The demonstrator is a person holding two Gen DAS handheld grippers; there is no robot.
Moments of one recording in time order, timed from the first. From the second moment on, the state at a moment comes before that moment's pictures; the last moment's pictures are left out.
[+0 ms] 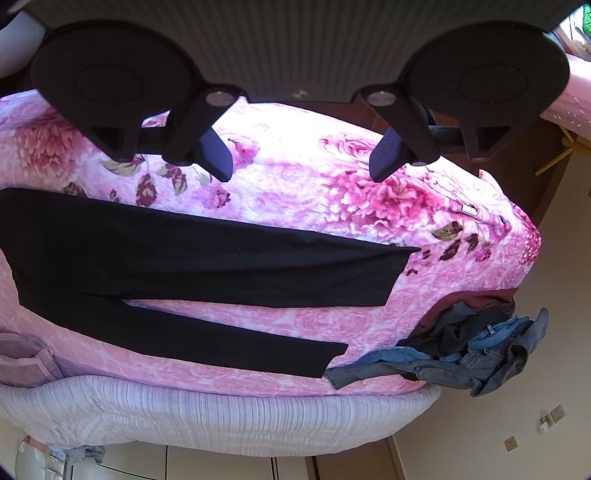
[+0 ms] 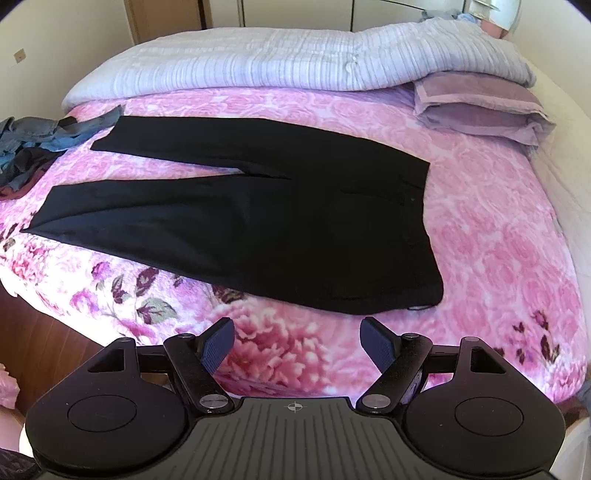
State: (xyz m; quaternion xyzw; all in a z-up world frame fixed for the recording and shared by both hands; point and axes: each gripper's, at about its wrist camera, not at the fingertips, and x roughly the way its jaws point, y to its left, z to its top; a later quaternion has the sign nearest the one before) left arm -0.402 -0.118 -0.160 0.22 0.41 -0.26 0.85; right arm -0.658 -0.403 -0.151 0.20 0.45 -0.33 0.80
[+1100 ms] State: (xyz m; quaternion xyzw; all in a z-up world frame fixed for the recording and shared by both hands) left arm -0.172 -0.130 -0.425 0.71 0.13 -0.39 0.58; right arm -0.529 -0.399 -0.283 -0.09 0.56 -0.25 0.79
